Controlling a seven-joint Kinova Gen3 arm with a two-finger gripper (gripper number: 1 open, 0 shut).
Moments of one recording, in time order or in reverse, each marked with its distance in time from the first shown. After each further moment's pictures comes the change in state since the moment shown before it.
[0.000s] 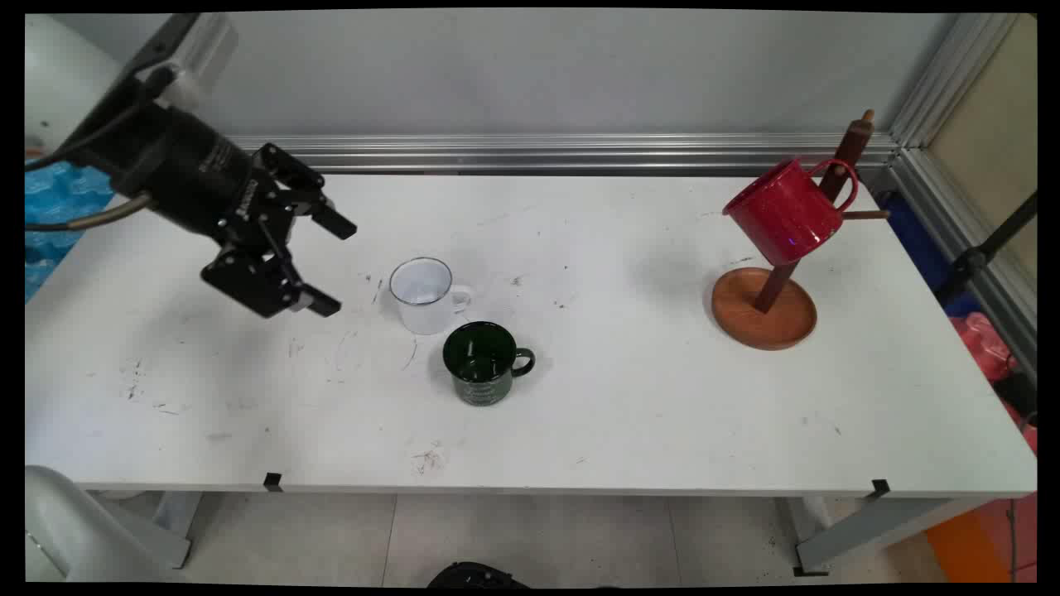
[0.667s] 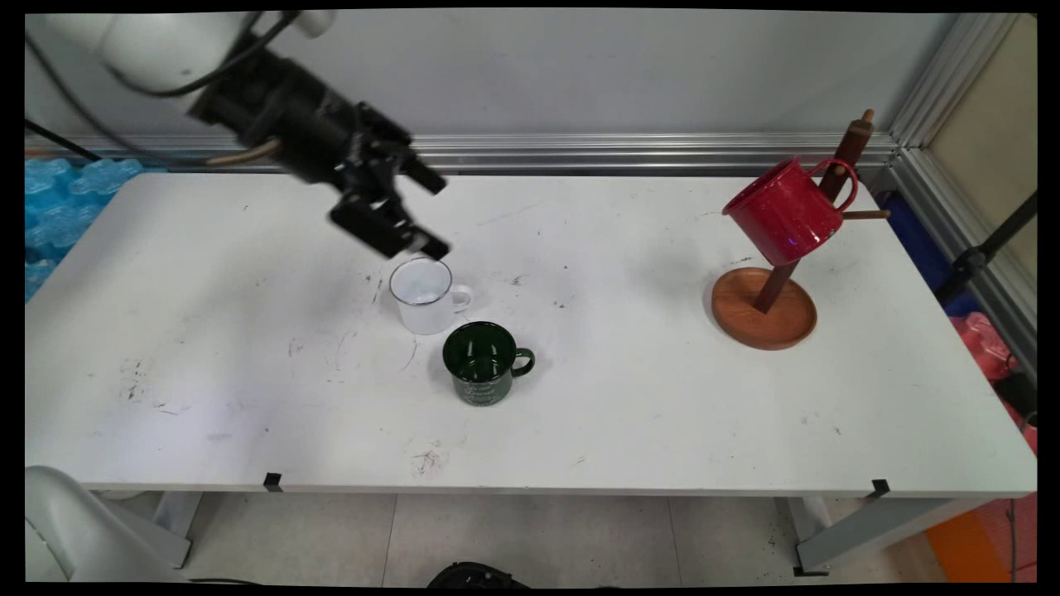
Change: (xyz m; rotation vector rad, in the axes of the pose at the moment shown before) arm 0.062 -0.037 0.040 0.010 0.128 -0.093
